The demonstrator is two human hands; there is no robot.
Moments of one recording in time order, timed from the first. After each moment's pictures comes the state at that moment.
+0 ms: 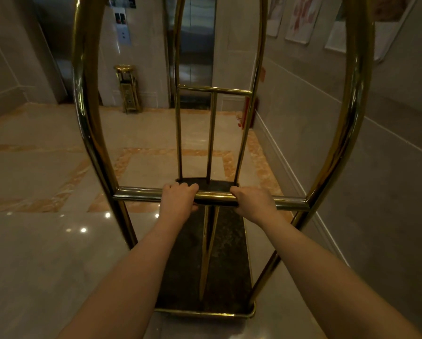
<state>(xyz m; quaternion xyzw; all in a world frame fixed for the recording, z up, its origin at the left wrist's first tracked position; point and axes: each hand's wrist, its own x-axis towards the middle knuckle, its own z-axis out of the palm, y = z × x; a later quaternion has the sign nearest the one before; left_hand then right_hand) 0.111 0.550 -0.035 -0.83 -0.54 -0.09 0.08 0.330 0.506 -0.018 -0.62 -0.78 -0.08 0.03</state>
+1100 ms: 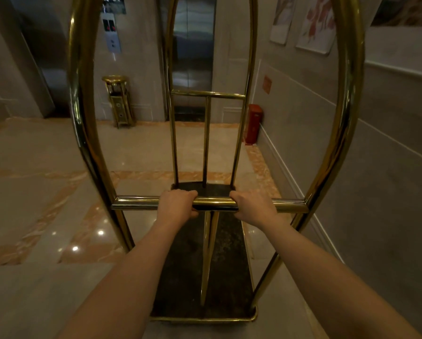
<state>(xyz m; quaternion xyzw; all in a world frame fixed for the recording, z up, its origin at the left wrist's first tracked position) 0.189 0.950 -0.031 -0.85 -0.53 -0.07 0.04 0.414 0.902 -0.014 -0.62 -0.78 -0.06 0.02</state>
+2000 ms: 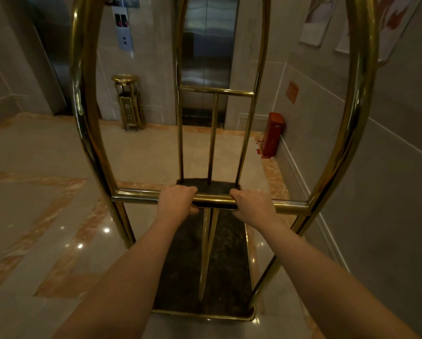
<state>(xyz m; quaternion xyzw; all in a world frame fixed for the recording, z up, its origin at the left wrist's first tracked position) 0.258 1.266 -0.030 -0.82 -0.57 -0.05 0.07 0.473 1.222 -0.010 -0.60 -0.79 -0.09 0.03</state>
